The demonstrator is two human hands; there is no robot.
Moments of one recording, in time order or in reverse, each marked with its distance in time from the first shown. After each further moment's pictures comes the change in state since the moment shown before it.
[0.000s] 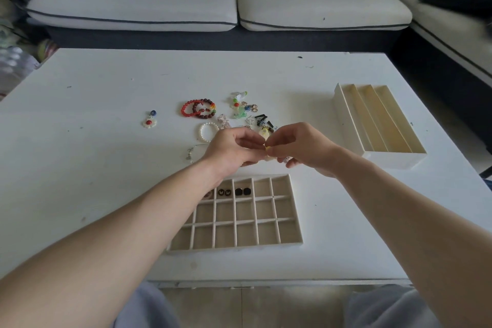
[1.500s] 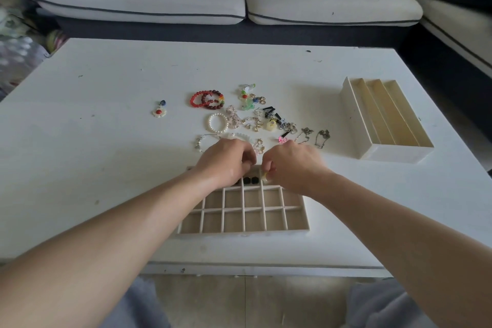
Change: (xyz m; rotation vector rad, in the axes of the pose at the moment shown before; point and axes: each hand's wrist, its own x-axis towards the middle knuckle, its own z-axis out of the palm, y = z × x) left_hand -0.017 -0.027 -0.023 0.962 -0.033 0.176; right_hand -0.023 -0.004 0.059 -1.058 0.031 -0.091
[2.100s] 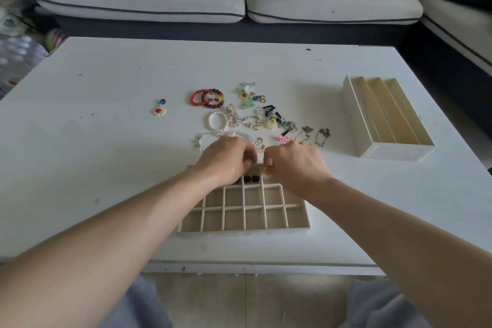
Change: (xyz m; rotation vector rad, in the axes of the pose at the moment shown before) left_hand 0.000 0.003 -0.002 0.029 0.003 0.026; right_hand -0.003 0.000 0.010 -0.081 0.131 -0.010
